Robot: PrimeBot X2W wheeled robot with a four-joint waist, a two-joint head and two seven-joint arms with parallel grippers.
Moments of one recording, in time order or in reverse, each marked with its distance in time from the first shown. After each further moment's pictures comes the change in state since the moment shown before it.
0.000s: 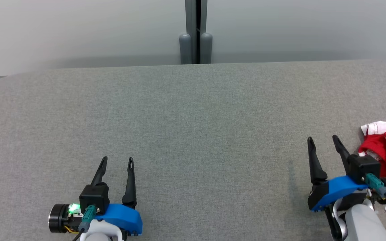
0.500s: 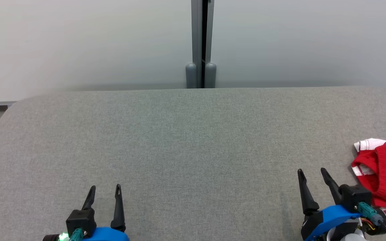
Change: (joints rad) left arm 0.104 0.000 0.076 0.030 -0.025 -0.013 0.000; right arm 0.144 0.001 0.079 -0.007 0.123 0.000 0.000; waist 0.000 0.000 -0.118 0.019
